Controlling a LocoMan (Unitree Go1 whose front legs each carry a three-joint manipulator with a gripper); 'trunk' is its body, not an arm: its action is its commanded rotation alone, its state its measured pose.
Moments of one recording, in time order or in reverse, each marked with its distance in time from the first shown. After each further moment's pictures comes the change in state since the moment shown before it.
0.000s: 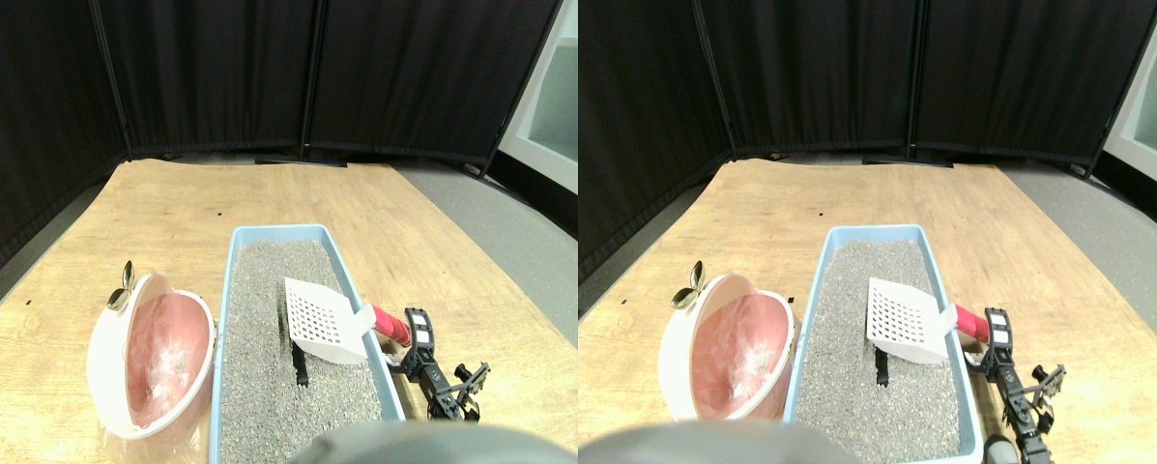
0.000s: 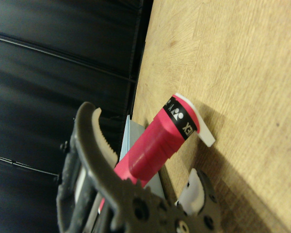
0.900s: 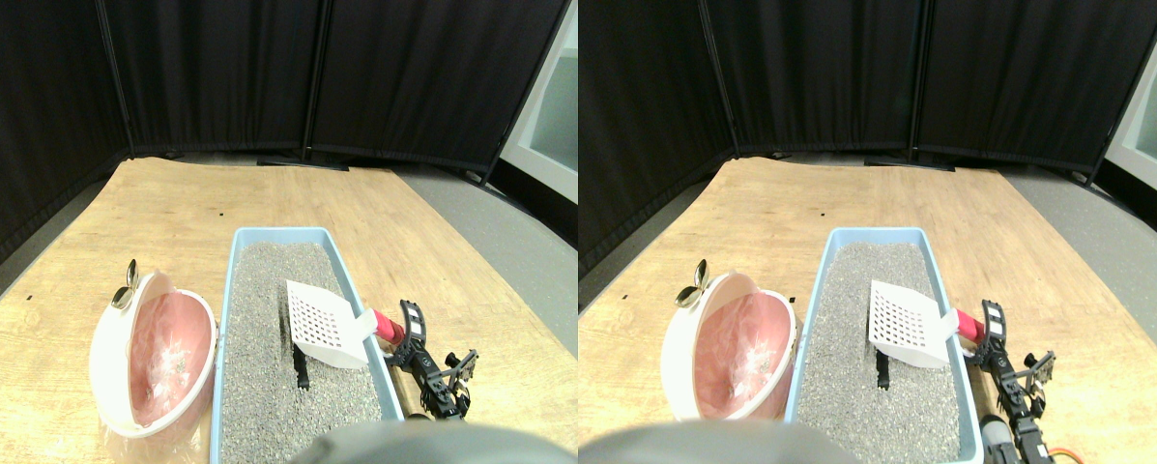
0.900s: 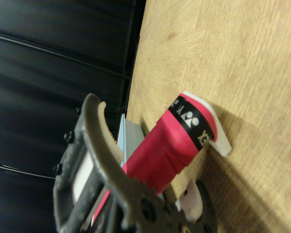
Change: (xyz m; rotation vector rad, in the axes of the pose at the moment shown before) right arm 0.016 0.003 -0.003 0.129 0.070 -0.006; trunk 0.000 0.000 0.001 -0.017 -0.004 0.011
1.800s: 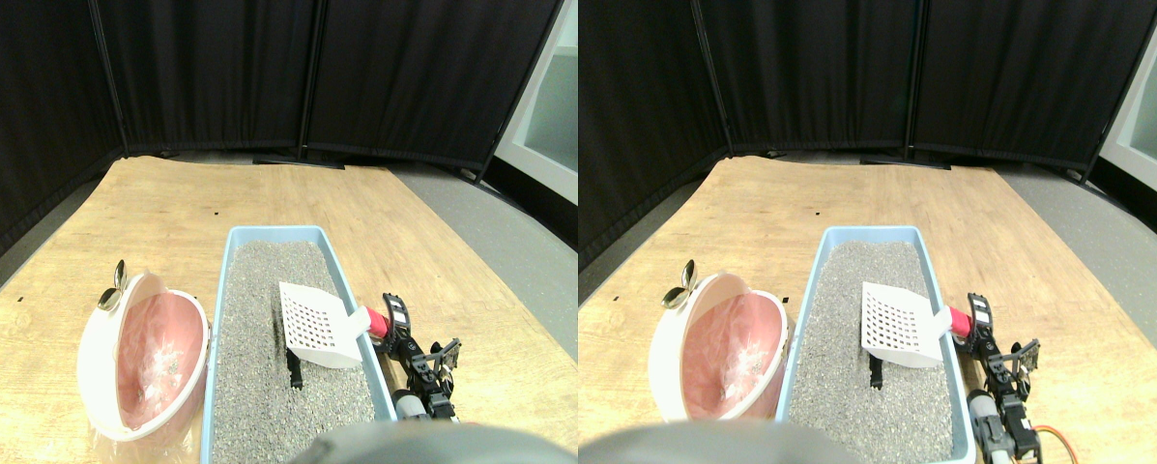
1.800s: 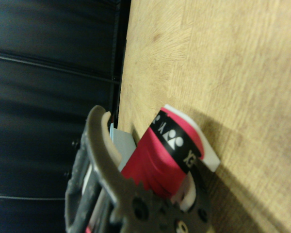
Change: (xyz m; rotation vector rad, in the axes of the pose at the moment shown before) right arm 0.021 0.000 -0.006 -0.050 0.070 -0.059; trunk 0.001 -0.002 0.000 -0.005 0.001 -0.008
